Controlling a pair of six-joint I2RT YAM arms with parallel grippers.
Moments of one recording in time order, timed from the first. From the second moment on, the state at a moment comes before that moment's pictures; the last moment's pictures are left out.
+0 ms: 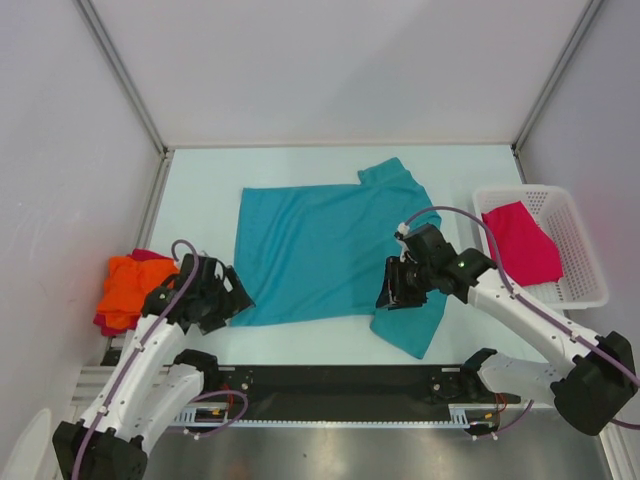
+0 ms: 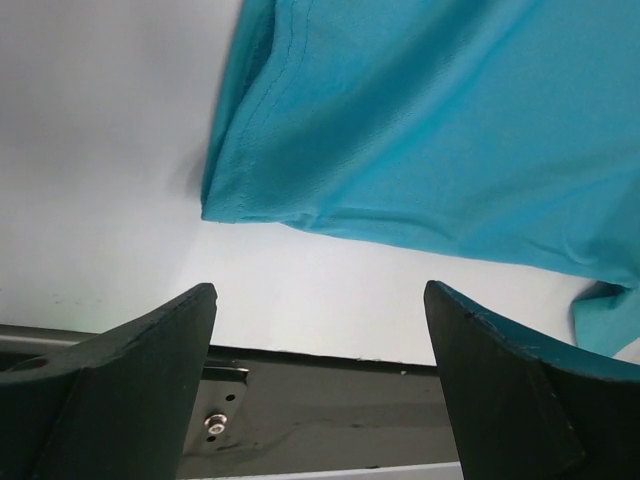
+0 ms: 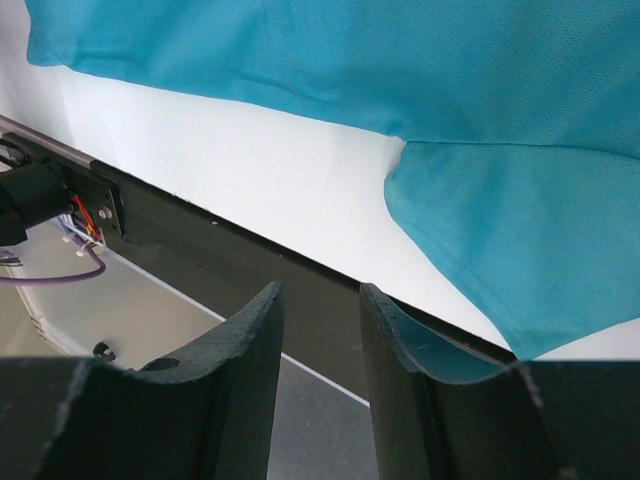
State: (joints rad) left arm -0.23 0.74 0.62 -0.97 0.03 -0.75; right arm 0.64 1.11 0.86 -0.76 -0.29 0.65
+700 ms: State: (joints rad) left arm -0.57 0.95 0.57 -0.91 -0.19 -1.08; right arm 0.65 1.11 0.94 -0.89 -0.25 0.59
